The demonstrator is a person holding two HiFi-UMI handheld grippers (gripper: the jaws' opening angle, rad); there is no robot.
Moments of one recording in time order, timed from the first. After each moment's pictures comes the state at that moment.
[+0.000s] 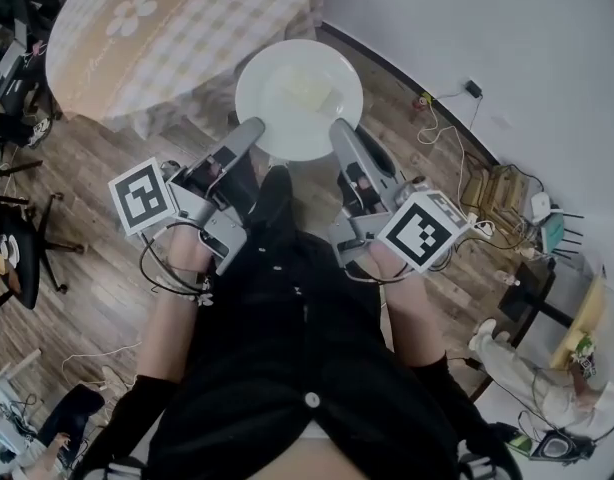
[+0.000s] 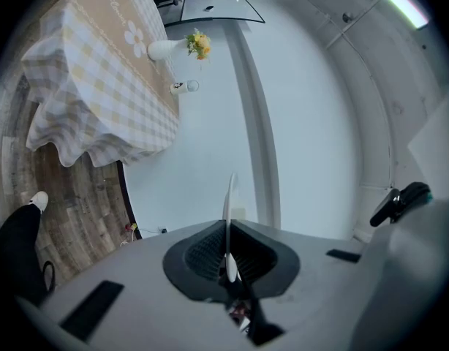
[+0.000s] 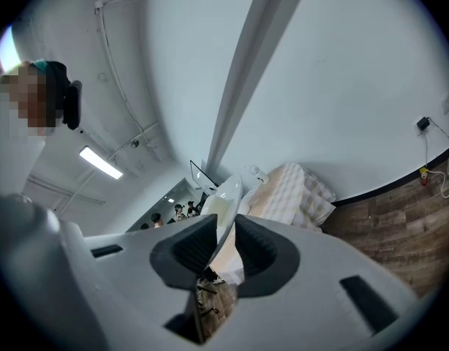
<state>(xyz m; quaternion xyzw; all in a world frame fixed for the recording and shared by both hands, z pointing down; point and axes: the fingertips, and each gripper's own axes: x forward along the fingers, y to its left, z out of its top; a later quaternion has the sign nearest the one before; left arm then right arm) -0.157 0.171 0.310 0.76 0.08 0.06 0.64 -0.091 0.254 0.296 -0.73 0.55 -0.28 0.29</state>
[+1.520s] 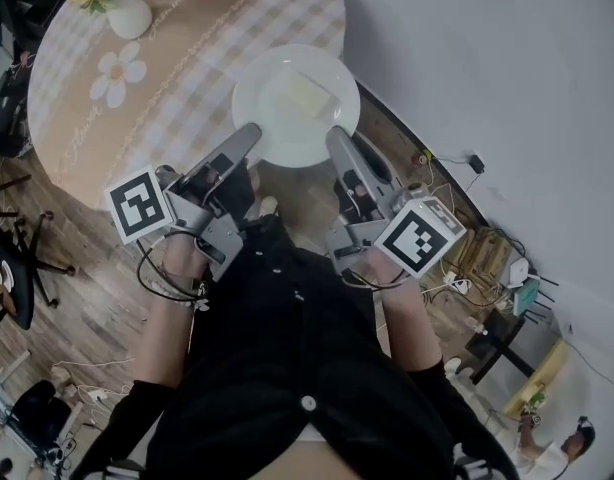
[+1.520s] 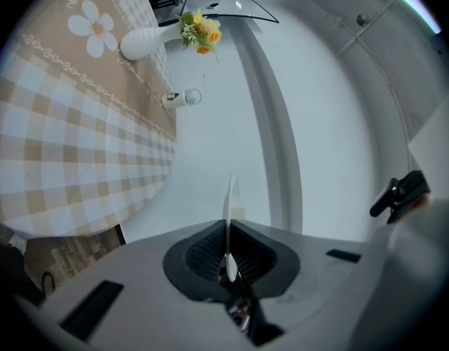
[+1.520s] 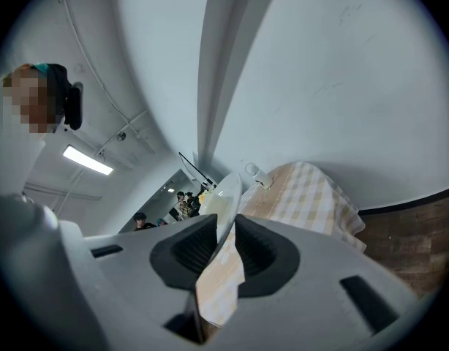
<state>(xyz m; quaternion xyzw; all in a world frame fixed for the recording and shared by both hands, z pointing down) 0.040 -0.019 0.315 0.76 0.05 0.04 0.64 0.112 0.057 0.303 -0.71 0.57 -0.31 0.26</state>
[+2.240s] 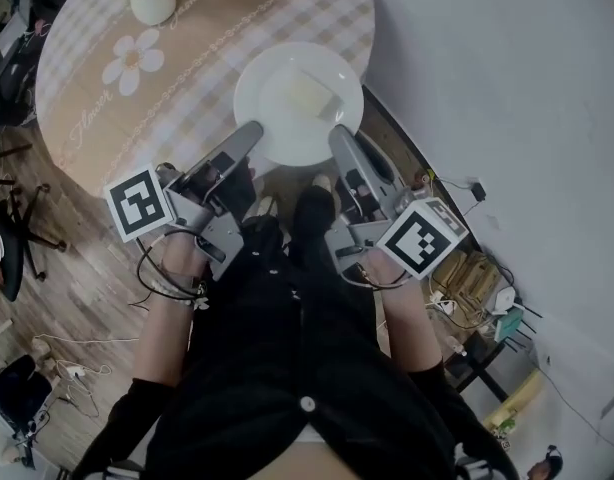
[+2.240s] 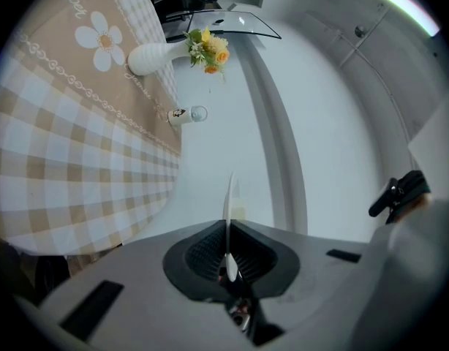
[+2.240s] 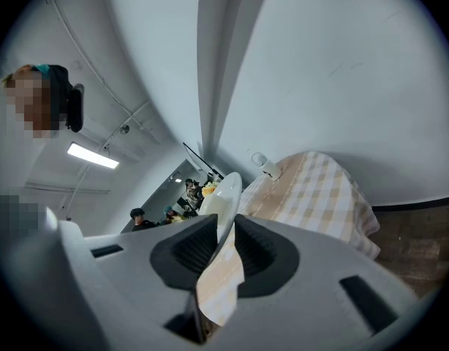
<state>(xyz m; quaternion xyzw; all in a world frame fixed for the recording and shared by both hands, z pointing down) 0.041 -0.072 0.299 0.76 0.01 0.01 0.65 0.122 -0.004 0.282 -0.68 0.61 -0.33 0.24</state>
